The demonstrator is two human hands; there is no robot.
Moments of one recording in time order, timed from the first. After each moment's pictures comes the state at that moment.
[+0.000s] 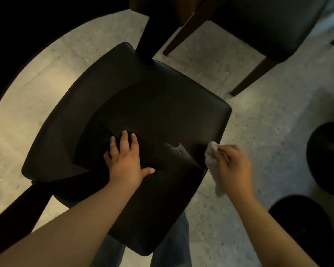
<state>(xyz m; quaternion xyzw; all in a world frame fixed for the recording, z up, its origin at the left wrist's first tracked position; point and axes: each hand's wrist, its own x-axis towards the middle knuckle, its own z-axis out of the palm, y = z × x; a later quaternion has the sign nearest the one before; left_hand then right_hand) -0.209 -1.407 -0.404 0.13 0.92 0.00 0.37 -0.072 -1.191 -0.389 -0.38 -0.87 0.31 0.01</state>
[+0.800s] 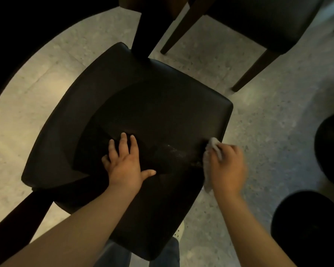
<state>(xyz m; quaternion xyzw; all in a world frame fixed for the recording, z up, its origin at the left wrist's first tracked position) -0.208 -1.406 -0.411 0.14 0.92 -0.03 0.35 -0.083 -1.220 -0.416 -0.48 -0.85 0.22 0.06</state>
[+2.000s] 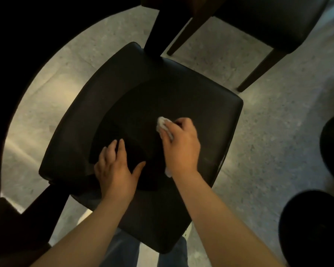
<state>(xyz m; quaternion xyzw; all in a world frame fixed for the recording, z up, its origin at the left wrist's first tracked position) -0.194 -1.474 -0.409 0.09 0.97 0.12 0.21 -0.172 -1.317 -0.404 -0.31 -0.91 0.26 0.07</state>
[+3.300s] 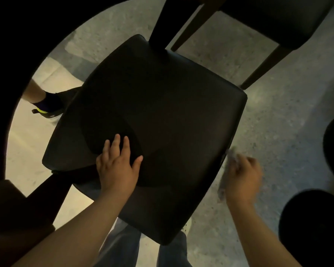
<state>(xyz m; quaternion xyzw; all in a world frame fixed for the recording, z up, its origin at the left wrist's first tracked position) -0.185 -1.490 -0.428 0.12 0.96 0.07 0.24 -0.031 -1.248 -0.426 -0.54 -0.80 0.26 0.06</state>
